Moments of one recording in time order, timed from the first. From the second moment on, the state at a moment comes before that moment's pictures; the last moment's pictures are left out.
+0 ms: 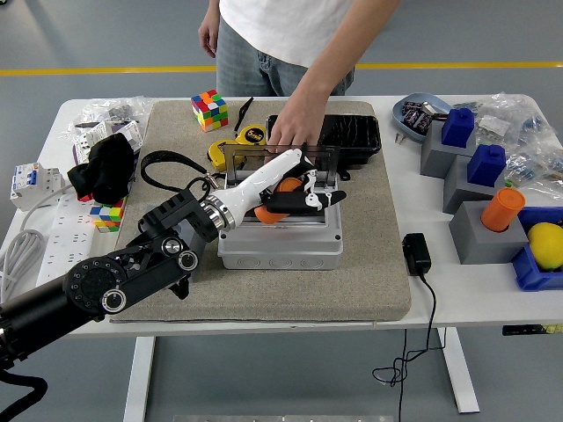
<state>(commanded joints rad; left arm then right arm) -0.74 0.16 -0.50 -1.12 1.20 0.18 -0.15 0.15 -0.18 1.63 0.20 -1.43 -0.17 0.00</state>
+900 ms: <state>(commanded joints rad) -0.76 0.13 -0.46 -1.01 1.29 0.14 -0.19 0.14 -0.18 1.63 0.20 -1.43 -0.17 0.00</state>
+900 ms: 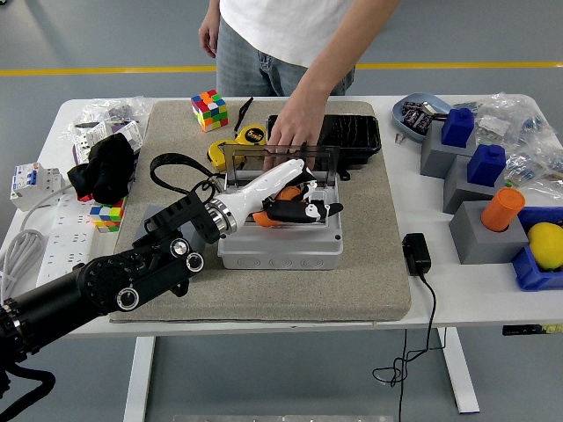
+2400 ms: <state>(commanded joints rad) -0.75 0.16 -0.65 -1.18 1.46 -0.06 -0.07 0.14 -0.18 1.63 0.20 -1.43 -0.16 0.00</state>
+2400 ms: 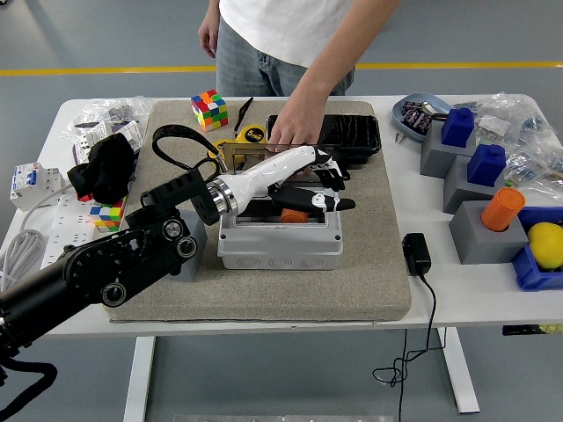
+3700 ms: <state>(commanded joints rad) -0.64 0.16 -1.15 -1.30 1.30 0.03 -0.04 0.14 -0.17 1.63 0.20 -1.42 -0.17 -0.01</state>
